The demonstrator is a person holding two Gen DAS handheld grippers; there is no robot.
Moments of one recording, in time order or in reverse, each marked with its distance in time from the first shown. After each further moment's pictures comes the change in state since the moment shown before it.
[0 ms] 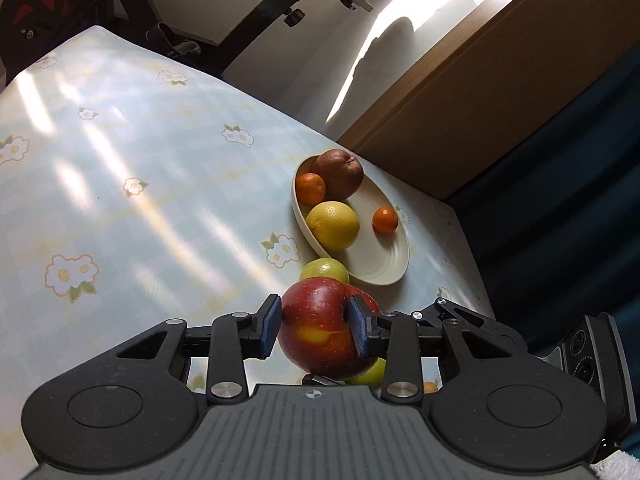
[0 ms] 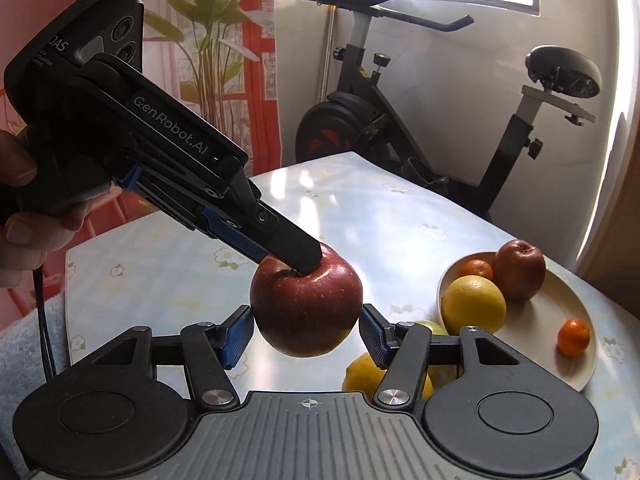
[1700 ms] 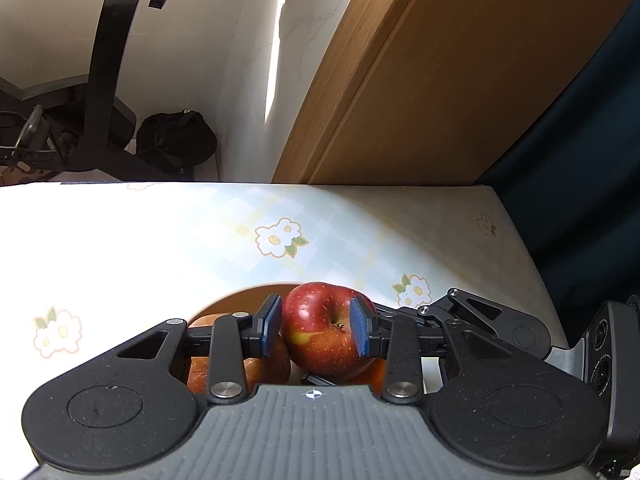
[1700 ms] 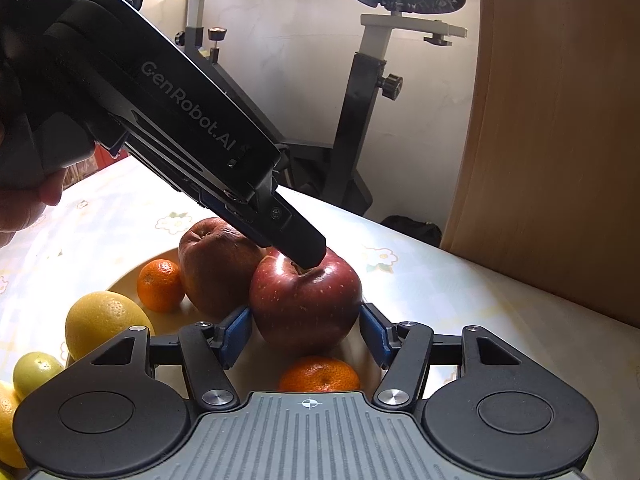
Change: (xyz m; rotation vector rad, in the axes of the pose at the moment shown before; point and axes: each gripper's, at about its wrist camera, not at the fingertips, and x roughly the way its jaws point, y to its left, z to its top) left arm 0.233 -0.089 0.146 0.278 0.198 0.104; right arm 0.083 -0.233 -0.014 0.171 0.068 -0.188
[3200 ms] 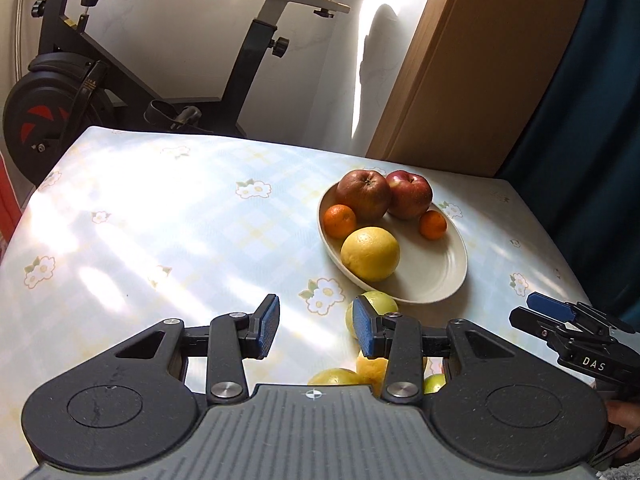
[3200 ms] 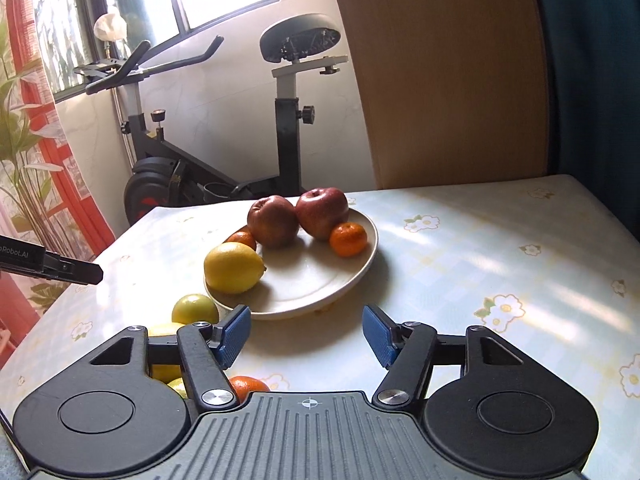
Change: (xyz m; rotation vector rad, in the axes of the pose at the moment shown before) left arm -0.177 0.030 -0.187 -0.042 -0.206 0.183; right arm -0.171 0.085 -0.113 0.388 -0.153 -0.137
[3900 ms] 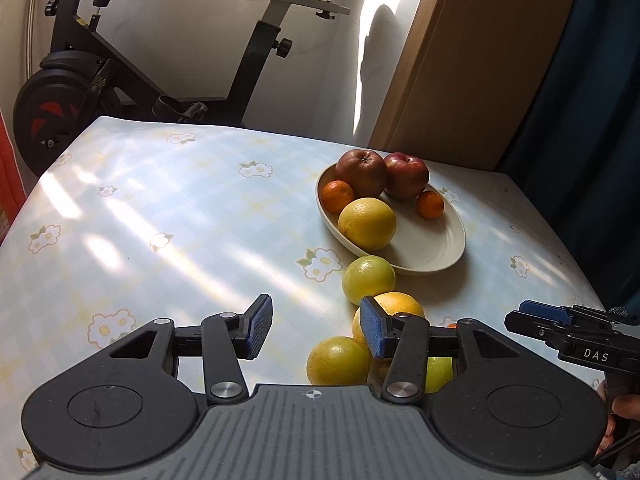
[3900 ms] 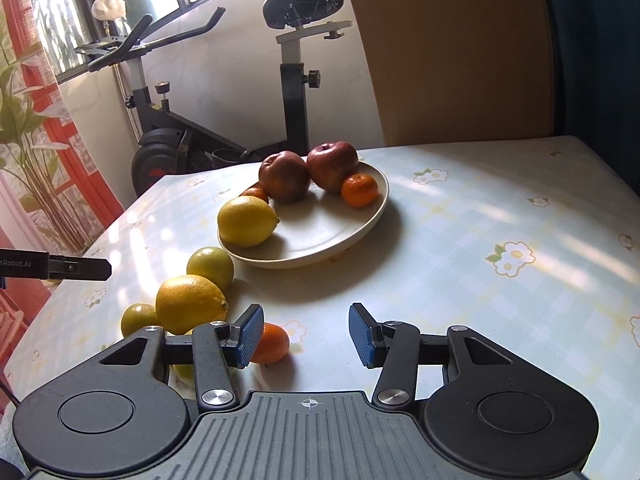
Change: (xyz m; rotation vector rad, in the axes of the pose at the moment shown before) left arm -0.011 -0.011 -0.038 0.009 -0.046 0.024; right arm -0.001 0.008 -0.015 0.006 0.109 0.042
